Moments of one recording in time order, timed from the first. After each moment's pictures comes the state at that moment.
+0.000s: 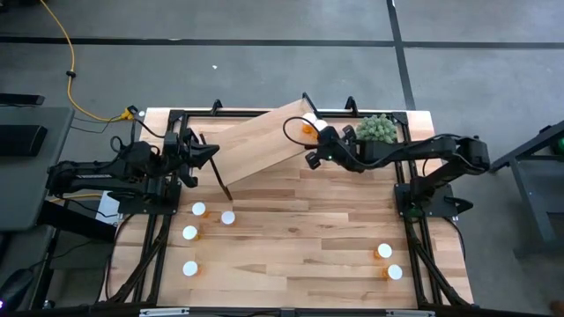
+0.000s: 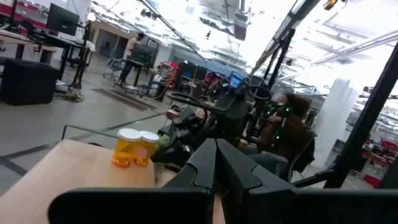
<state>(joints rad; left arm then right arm) 0.17 0.42 0.40 0.20 -0.22 -0.32 -0.15 1.45 0.99 -0.33 0.67 0.44</state>
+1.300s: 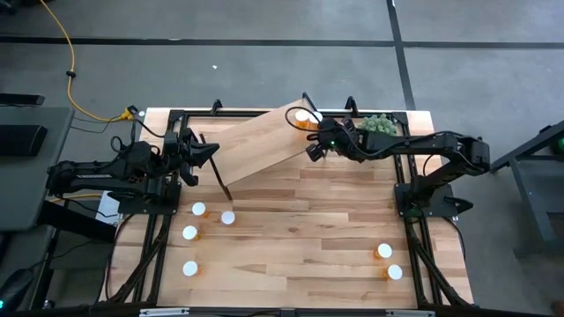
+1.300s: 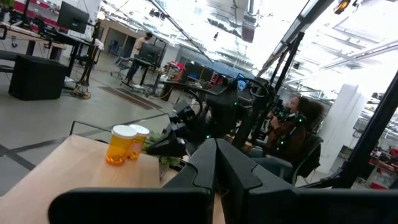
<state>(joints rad) 0.17 0.42 0.40 0.20 -0.25 -0.34 -0.25 1.44 1.00 -0.28 0.52 0.32</state>
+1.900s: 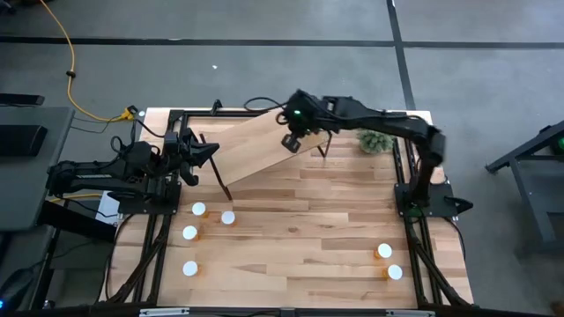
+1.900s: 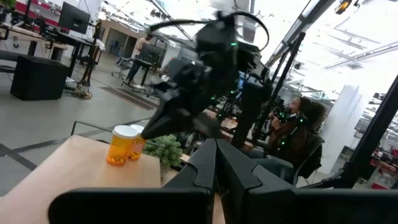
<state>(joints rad) 0.17 0.42 0.40 0.20 -0.25 -0.34 -0.29 1.84 1.85 -0.90 0.22 0.10</state>
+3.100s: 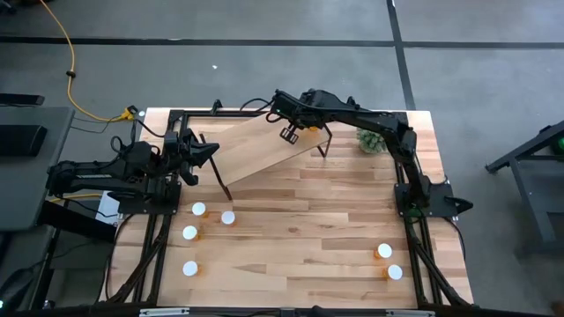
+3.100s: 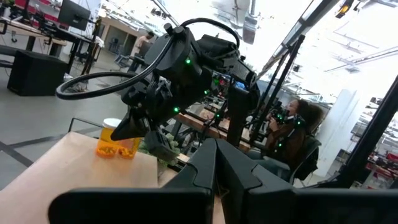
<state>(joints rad) 0.17 0.42 0.40 0.20 -0.25 -0.36 -0.33 2.10 2.14 -1.22 0.48 0.12</state>
